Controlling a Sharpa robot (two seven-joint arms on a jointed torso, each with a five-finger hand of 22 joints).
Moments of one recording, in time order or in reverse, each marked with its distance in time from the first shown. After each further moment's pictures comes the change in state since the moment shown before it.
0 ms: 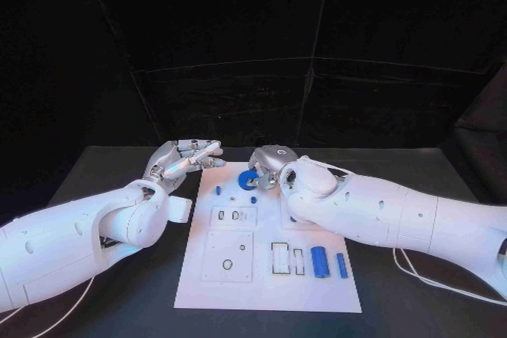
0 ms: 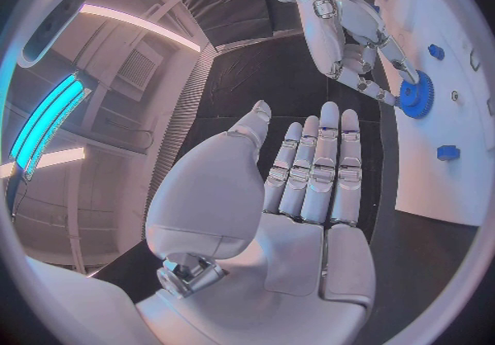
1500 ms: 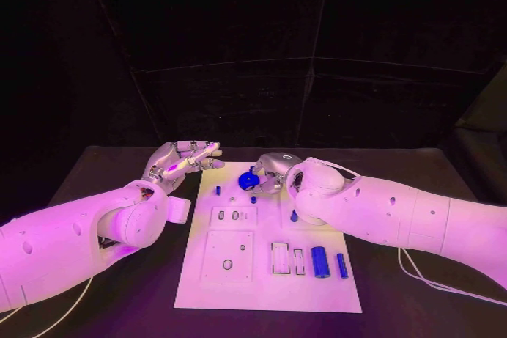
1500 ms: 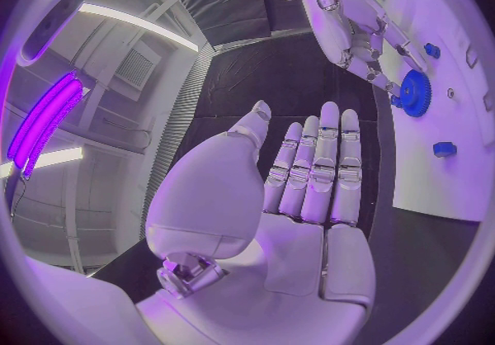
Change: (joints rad) left arm 0.000 -0.007 0.000 0.001 0.000 0.004 -0.014; left_hand -0.003 0.003 -0.003 -0.003 0.000 0.000 0.000 -0.004 -0.001 0.000 0.000 -0.005 0.000 0.000 0.000 0.000 0.002 0.000 0.004 0.004 0.000 -0.001; right arm 0.000 -0.052 0.000 0.036 0.125 0.086 0.039; right_hand -0.109 0.059 -0.199 0.120 0.085 -0.126 0.005 -0.006 -0.011 0.006 0.013 0.025 0.000 0.002 0.005 0.007 0.000 0.000 0.004 0.011 0.000 0.000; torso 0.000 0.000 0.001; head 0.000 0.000
